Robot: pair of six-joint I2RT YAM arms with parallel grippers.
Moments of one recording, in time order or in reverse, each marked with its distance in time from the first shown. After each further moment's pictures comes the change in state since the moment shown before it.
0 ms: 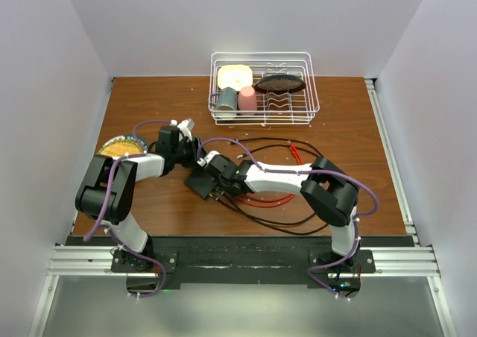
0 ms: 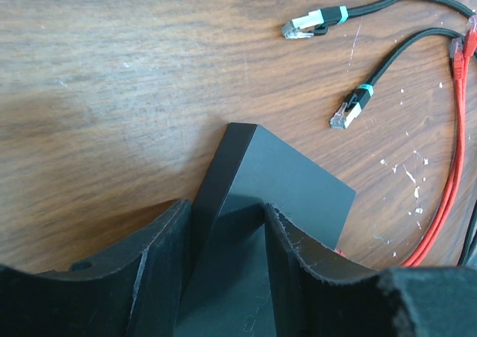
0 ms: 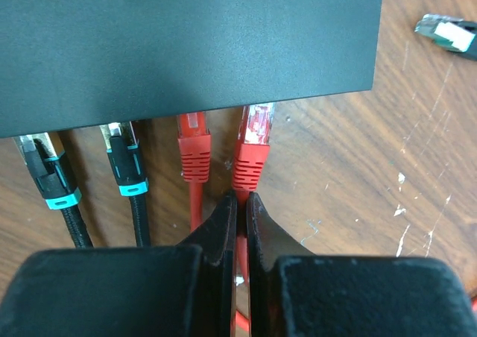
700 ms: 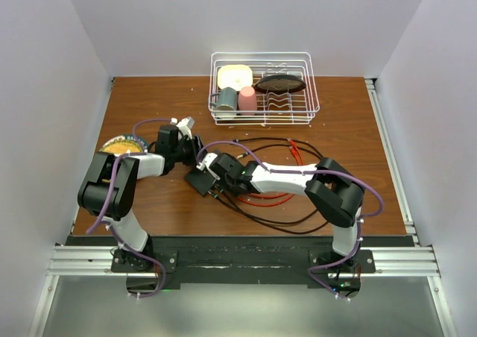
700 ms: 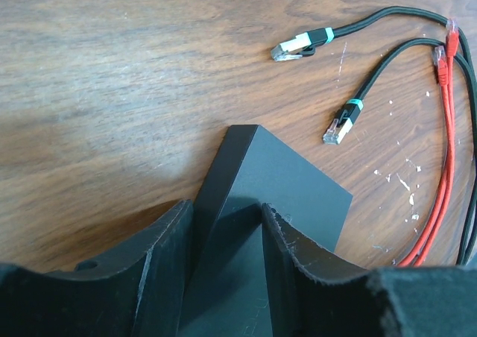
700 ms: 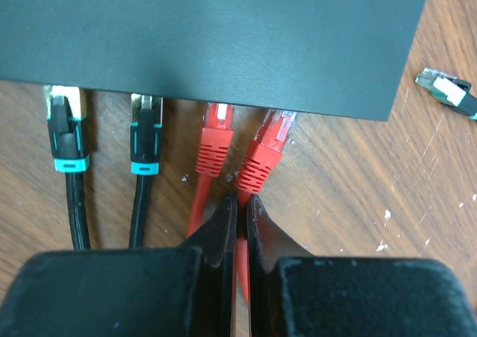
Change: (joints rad) left arm 0.013 0.037 0.001 0.088 0.042 0.007; right arm -0.009 -0.043 -0.084 0.134 -0.080 -0.181
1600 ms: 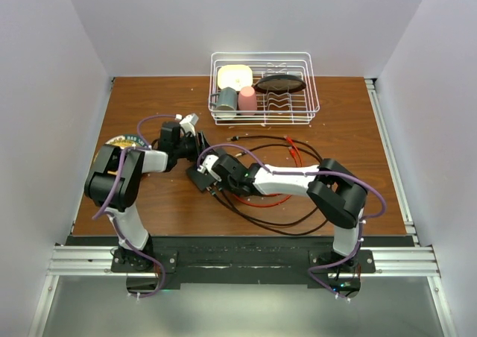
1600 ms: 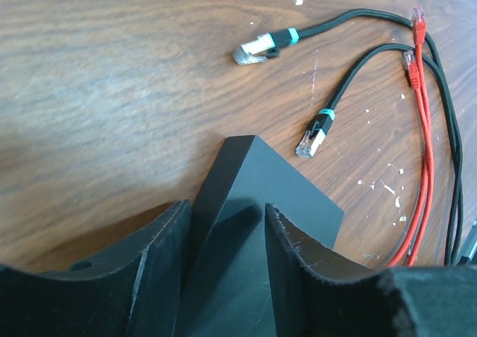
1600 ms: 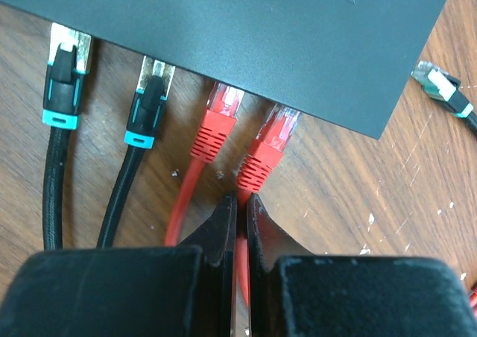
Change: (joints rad) left arm 0.000 0.088 0.050 0.090 0.082 0.008; right arm -0.008 -0.024 -0.055 0.065 0.019 -0.089
